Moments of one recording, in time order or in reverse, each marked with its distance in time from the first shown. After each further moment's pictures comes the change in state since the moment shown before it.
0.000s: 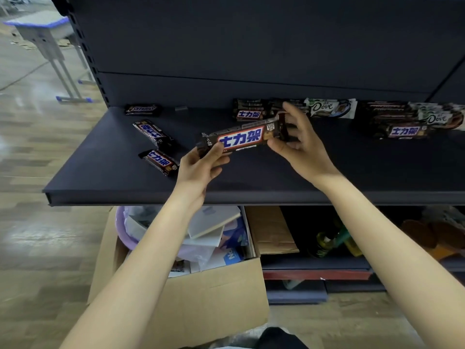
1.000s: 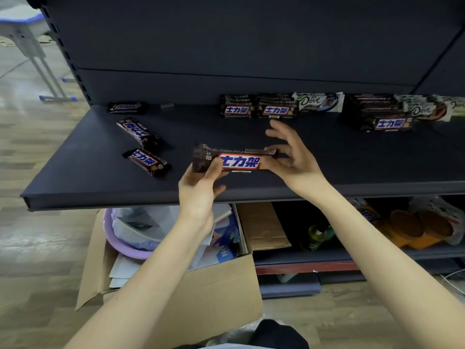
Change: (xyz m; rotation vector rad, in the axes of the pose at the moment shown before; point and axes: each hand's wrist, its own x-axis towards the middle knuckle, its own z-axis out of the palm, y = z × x) left_hand -0.036 -0.022 0.024 -0.155 0.156 -0.017; right_hand -0.026 0.018 0.005 0.077 -0.001 0.001
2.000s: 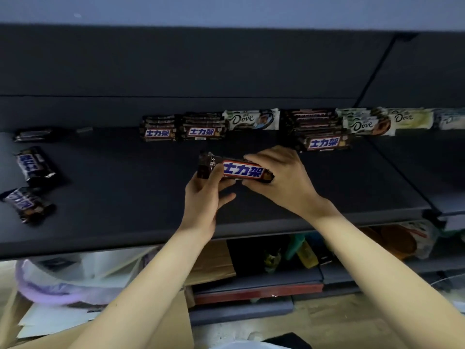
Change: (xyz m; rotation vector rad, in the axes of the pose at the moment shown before) left_hand 0.013 -0.066 0.179 0.047 -0.104 -0.087; right_hand 0.025 0.085 -0.156 -0.756 0.158 -0.510
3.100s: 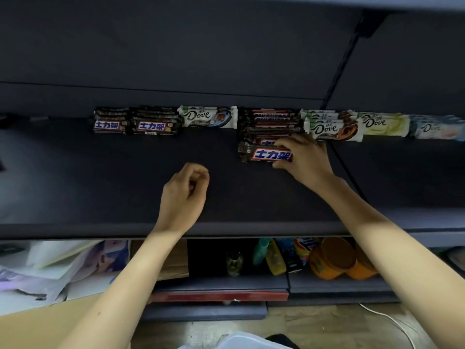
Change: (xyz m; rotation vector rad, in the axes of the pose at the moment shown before) left_hand 0.005 -0.061 0.071 0.961 0.009 0.536; right_hand -0.029 0.171 -0.060 -0.185 -0.377 0.345
